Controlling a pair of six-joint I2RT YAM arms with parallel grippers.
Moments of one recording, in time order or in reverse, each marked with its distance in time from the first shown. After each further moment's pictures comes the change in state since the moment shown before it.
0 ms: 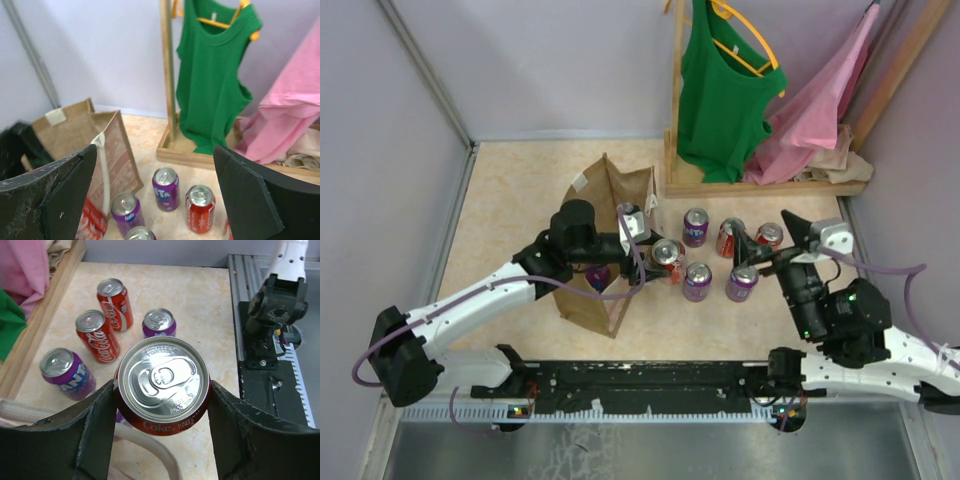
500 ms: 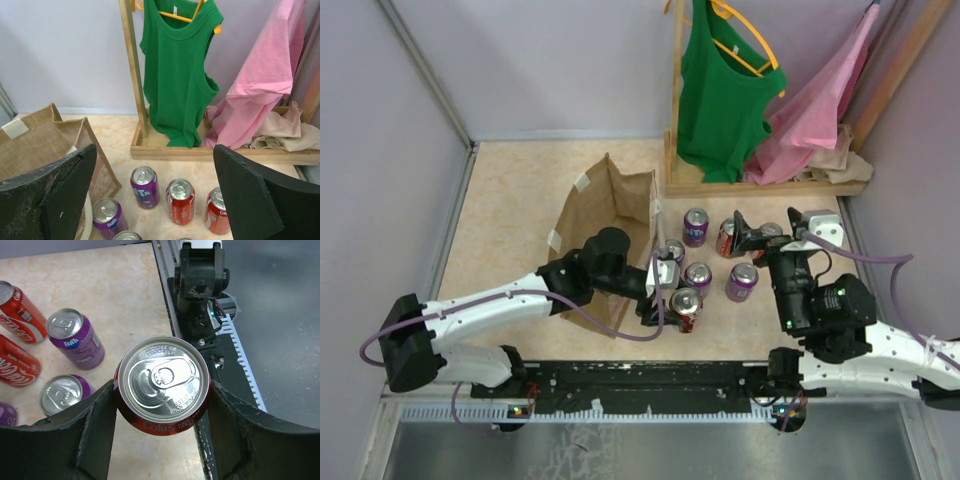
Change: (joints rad) left arm -0.213 0.060 -0.005 -0.061 0.058 0.076; right arm 0.000 0.138 0.068 0.213 0.215 -0.146
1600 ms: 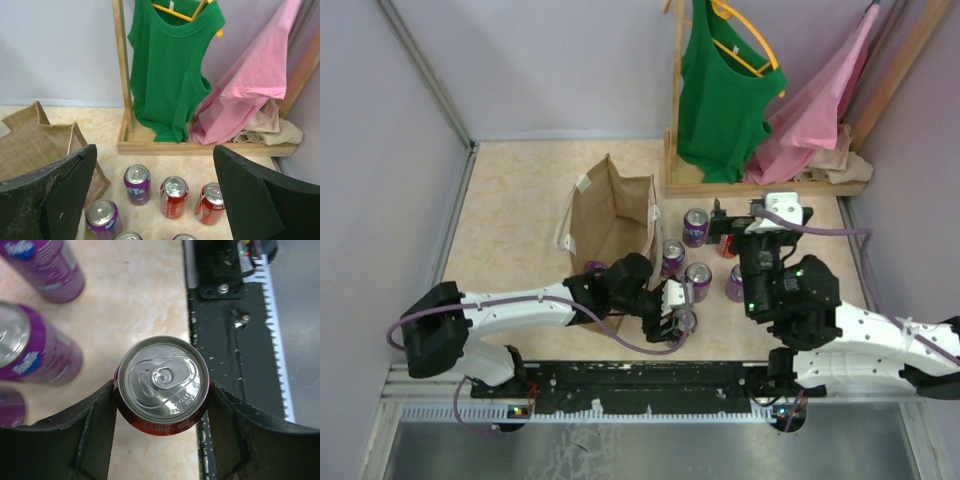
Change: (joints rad) left arm -0.106 0.137 -0.091 0.002 -0.199 -0.017; right arm 0.000 0.255 0.159 0.051 0.128 -0.059
